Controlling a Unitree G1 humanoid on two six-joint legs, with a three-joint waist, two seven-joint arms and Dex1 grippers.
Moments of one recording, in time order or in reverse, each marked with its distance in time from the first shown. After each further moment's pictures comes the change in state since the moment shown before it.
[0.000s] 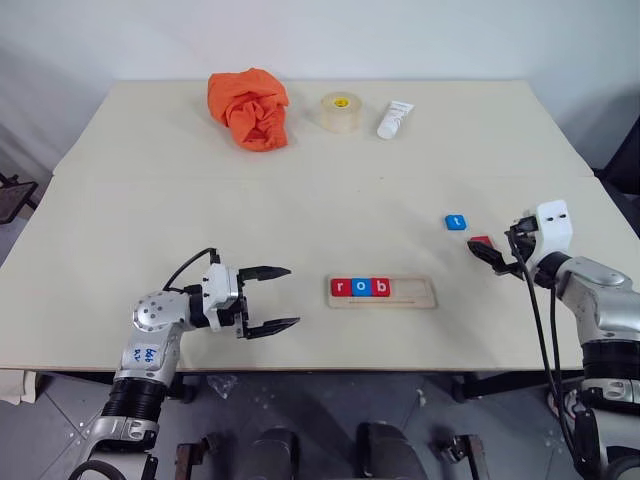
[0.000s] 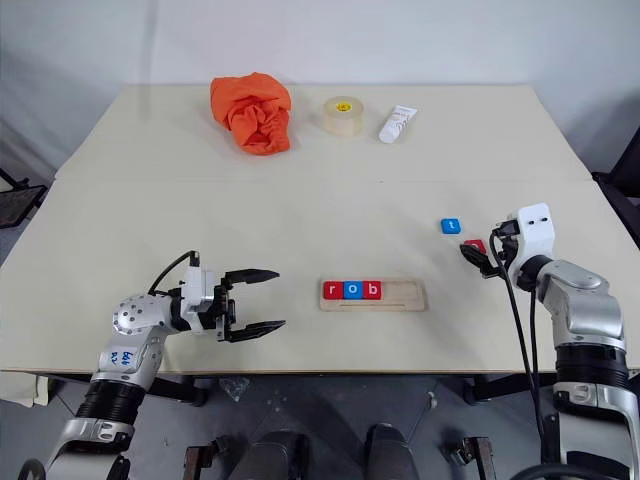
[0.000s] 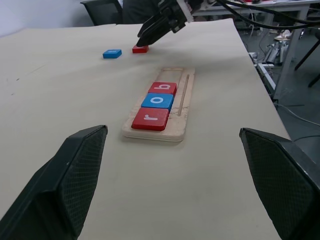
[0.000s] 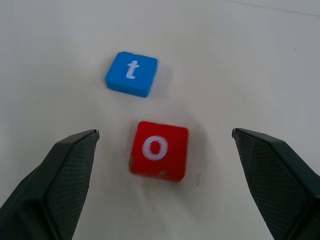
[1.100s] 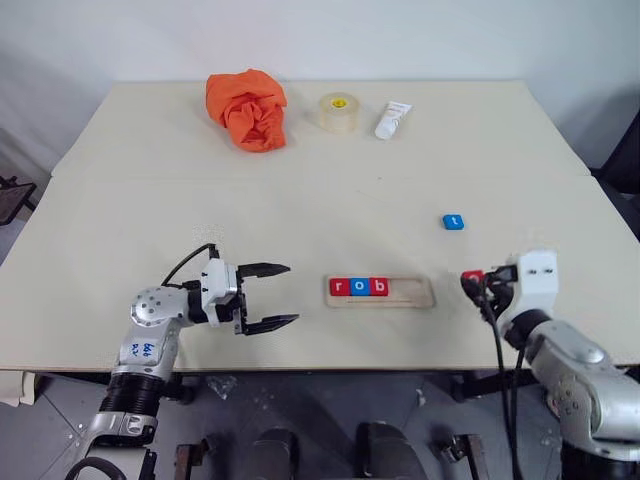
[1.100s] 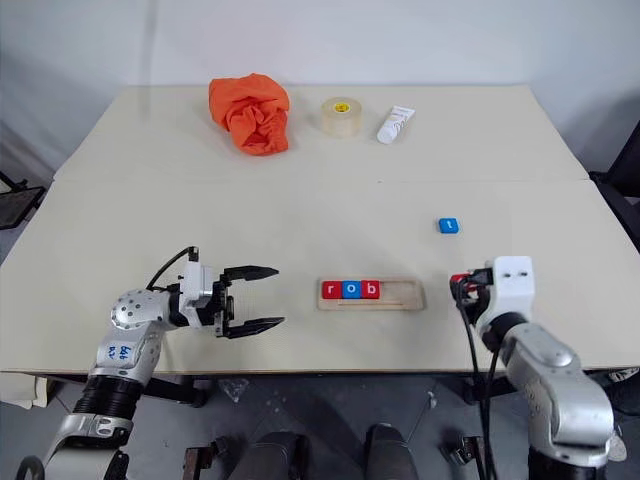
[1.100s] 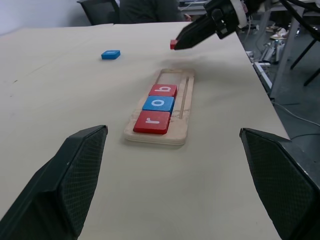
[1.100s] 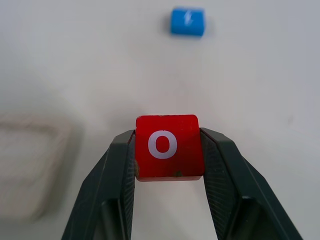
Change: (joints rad) left arm -0.070 0.004 -0.009 0.049 -0.003 0.024 -0.042; right arm 0.510 0.315 -0.118 -1.017 0.126 0.504 -0.419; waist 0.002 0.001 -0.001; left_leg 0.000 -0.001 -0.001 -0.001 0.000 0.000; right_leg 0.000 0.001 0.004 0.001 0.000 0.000
